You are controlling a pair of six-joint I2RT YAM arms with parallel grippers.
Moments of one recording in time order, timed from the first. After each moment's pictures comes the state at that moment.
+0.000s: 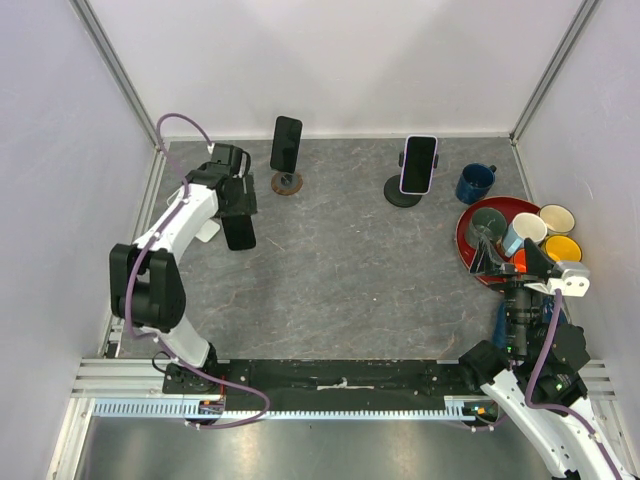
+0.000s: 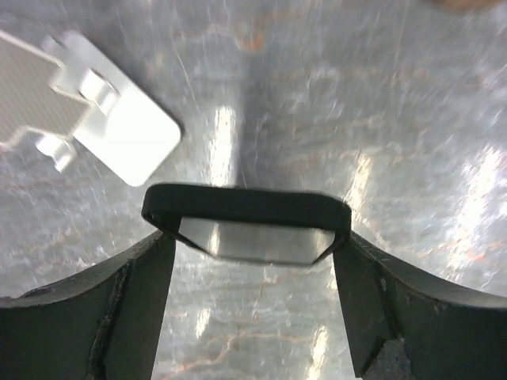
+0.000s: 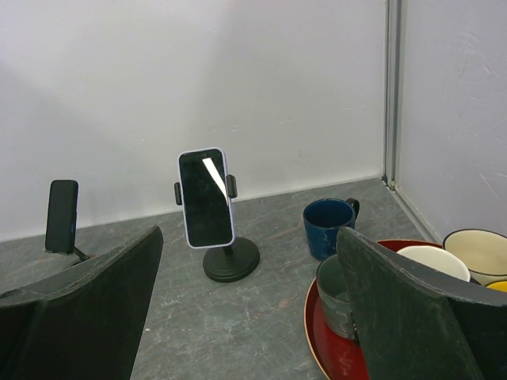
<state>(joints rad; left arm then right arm) -0.20 1.63 1.35 -0.66 -0.25 -0.27 0.59 0.01 0.51 -0.10 0.63 -0.02</state>
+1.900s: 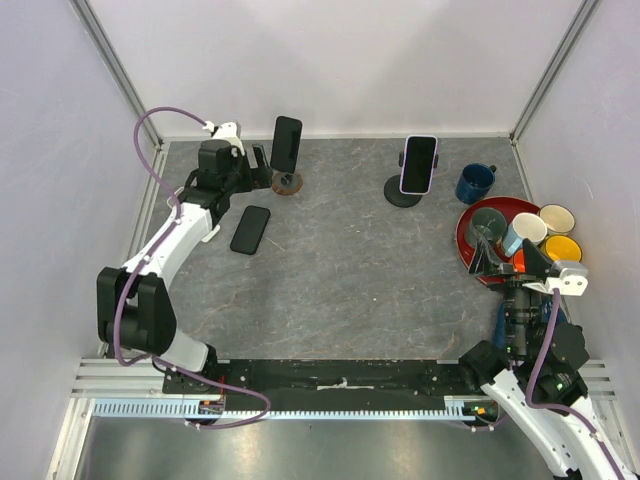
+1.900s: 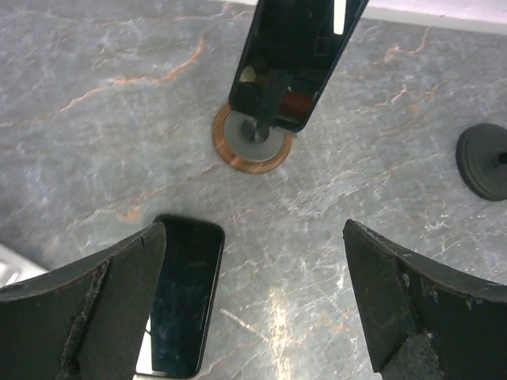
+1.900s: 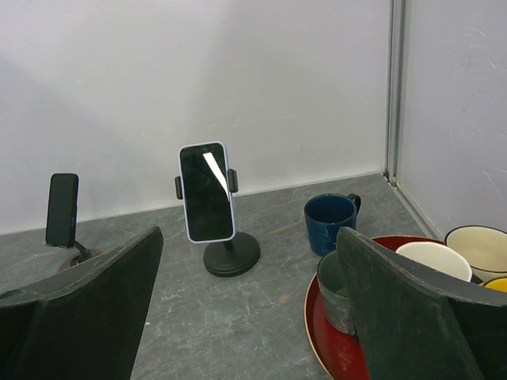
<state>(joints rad) -0.21 1.50 1.18 -0.15 -0.02 -0.26 0.61 0.01 0.51 -0.11 0.63 -0.02</state>
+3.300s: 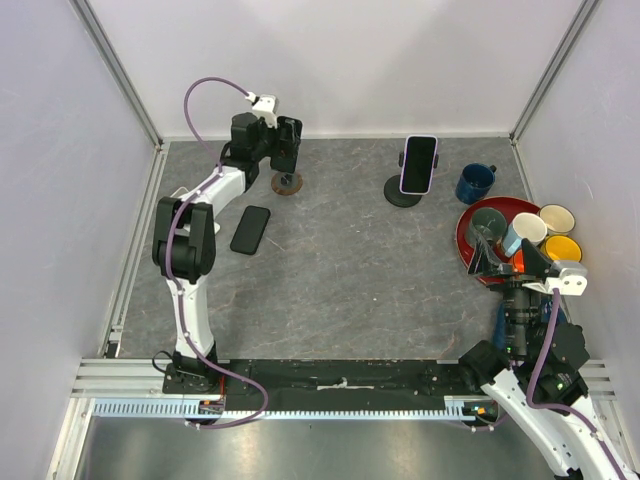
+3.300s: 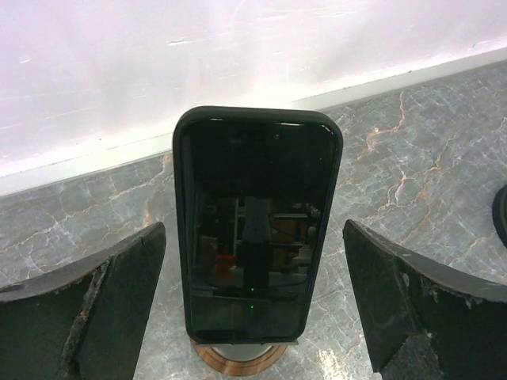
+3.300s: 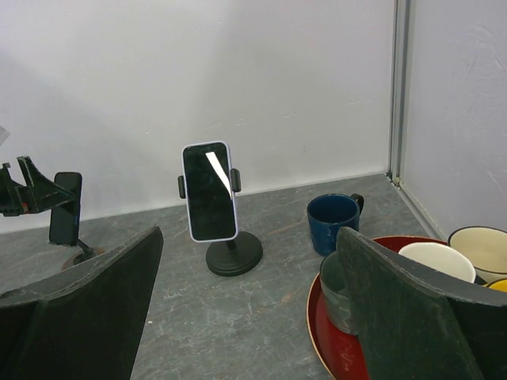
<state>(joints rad) -0.22 2.10 1.61 0.23 0.18 -0.07 0.62 0.01 0.51 -0.11 0.64 -0.02</state>
